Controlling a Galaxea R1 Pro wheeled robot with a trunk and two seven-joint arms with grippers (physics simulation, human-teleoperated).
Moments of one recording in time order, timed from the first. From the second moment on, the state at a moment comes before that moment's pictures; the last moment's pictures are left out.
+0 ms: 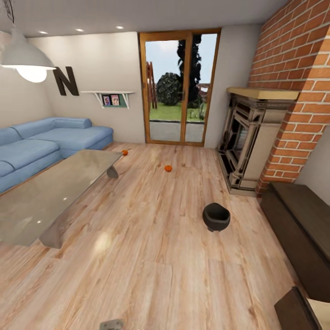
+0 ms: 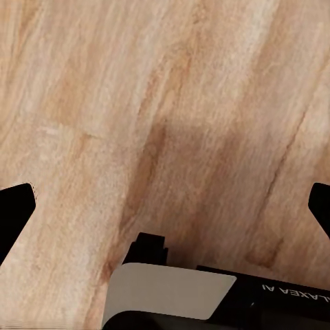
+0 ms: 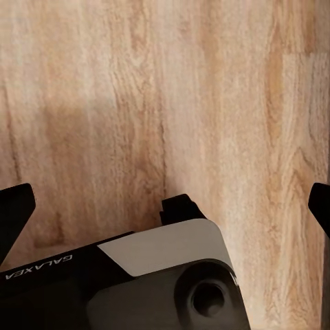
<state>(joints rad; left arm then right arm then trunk) -0.43 -0.07 -0.26 -0.07 0.38 -0.01 0.22 -0.34 0.12 0.26 -0.23 -0.45 0.09 -0.42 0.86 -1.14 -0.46</state>
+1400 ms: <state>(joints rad) -0.43 -0.07 -0.26 -0.07 0.38 -0.01 0.22 -0.34 0.11 0.26 -0.23 -0.45 0.09 -0.42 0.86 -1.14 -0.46</state>
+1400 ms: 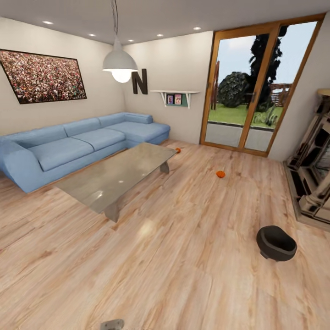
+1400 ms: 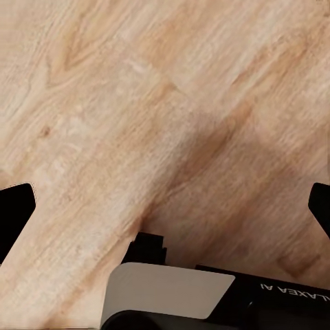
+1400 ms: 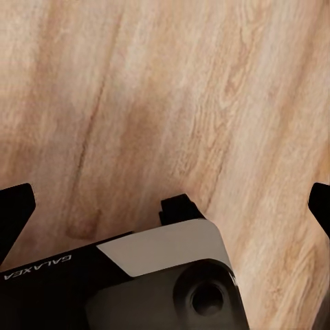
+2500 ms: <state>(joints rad) -0.43 -0.07 -0.25 -0.07 0.39 -0.01 0.22 -0.34 0.11 0.26 -0.23 -0.45 0.08 -0.42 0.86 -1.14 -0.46</state>
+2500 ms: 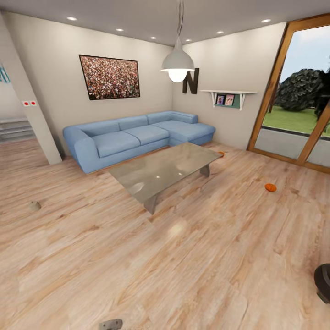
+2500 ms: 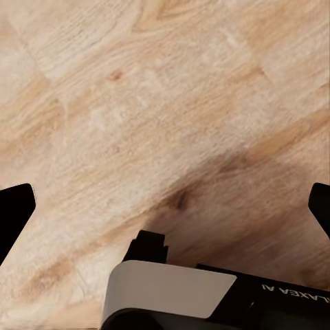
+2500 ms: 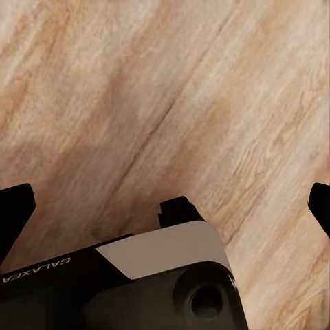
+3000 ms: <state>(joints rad) -0.43 -0.06 -0.24 -0.07 0.39 -0.01 0.22 -0.34 0.11 0.34 -0.23 -0.45 0.08 -0.42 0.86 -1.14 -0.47</state>
